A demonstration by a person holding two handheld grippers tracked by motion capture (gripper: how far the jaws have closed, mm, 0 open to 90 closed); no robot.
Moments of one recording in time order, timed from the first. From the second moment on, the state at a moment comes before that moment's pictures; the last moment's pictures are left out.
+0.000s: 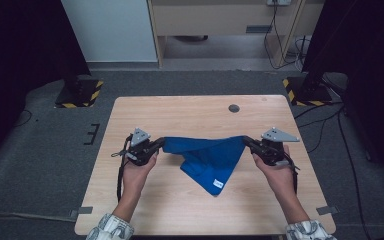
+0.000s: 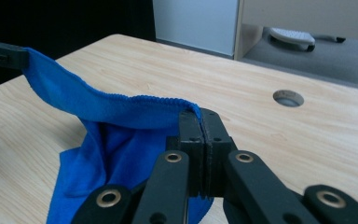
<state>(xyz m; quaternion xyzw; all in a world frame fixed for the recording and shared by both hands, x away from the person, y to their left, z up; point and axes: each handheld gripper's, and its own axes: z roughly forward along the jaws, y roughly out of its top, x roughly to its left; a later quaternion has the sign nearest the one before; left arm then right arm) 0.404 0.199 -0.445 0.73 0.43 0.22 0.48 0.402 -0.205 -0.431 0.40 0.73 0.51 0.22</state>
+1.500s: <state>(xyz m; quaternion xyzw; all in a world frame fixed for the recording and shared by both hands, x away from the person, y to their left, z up) 0.388 0.197 -0.392 0.71 0.41 0.24 0.52 0.393 -0.220 -0.375 0.38 0.72 0.52 0.24</state>
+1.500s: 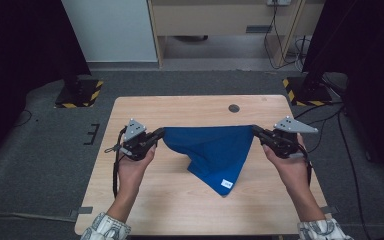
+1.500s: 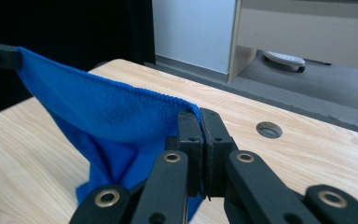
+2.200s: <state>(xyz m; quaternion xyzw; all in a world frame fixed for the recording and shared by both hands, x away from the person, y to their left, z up) 0.424 0.196 -0.387 0.71 0.44 0.25 0.49 0.433 -0.212 -0.378 0.38 0.75 0.49 0.23</state>
